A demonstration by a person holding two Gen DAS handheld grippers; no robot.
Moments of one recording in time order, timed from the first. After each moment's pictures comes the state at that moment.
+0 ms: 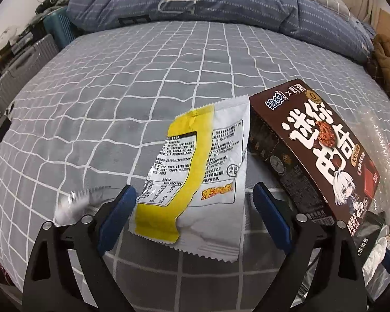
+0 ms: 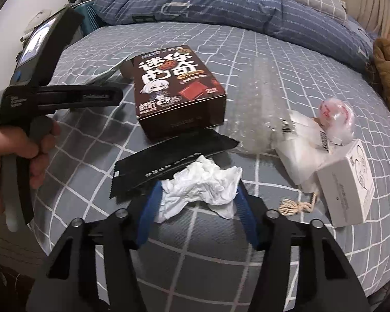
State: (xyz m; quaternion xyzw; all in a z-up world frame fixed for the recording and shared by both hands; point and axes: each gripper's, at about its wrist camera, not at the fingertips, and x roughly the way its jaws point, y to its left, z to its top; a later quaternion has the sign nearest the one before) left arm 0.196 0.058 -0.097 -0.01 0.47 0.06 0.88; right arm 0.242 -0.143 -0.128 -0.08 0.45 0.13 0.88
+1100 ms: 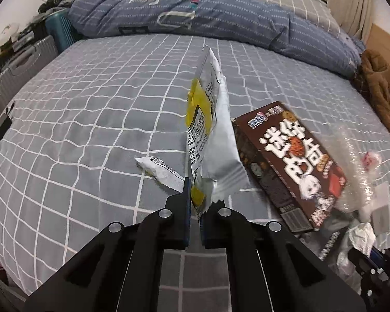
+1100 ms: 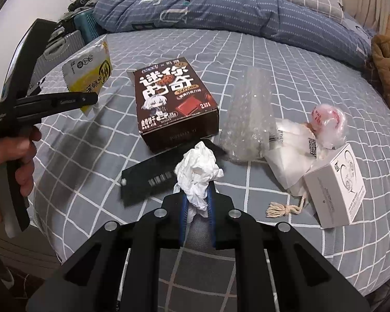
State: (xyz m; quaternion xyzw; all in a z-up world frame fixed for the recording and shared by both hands) left arm 0.170 0.069 -0.060 -0.04 0.44 0.03 0.90; right arm 0.236 -0.161 -0.114 -0.06 0.44 0.13 0.89
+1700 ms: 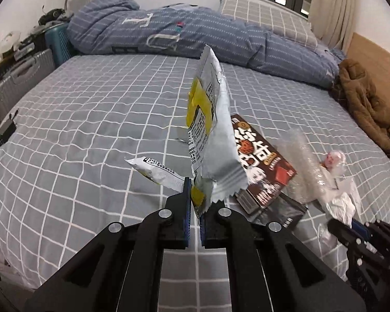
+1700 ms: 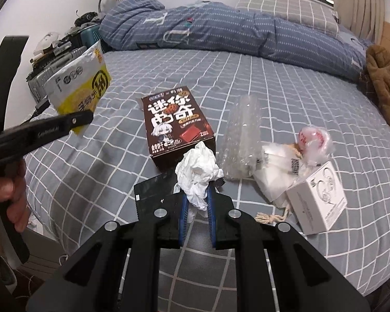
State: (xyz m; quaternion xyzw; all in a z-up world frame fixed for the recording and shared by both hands) left arm 0.114 0.044 -0.018 -0.05 0.40 0.00 0.92; right arm 0.220 -0.171 -0.078 -0.05 0.40 0.14 0.91
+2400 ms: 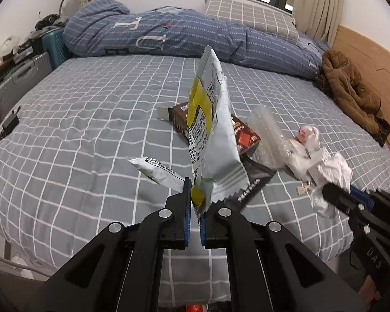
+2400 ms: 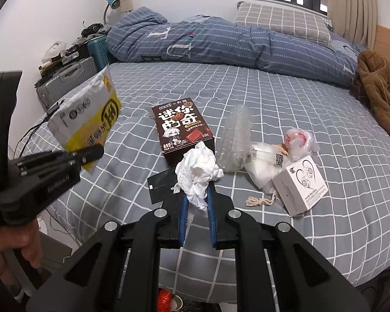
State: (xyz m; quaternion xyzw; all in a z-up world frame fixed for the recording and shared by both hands) left arm 0.045 0.008 -0.015 -0.04 0.40 -0.02 0.92; right arm 0.171 -0.184 -0.049 -0.04 0.37 0.15 0.92
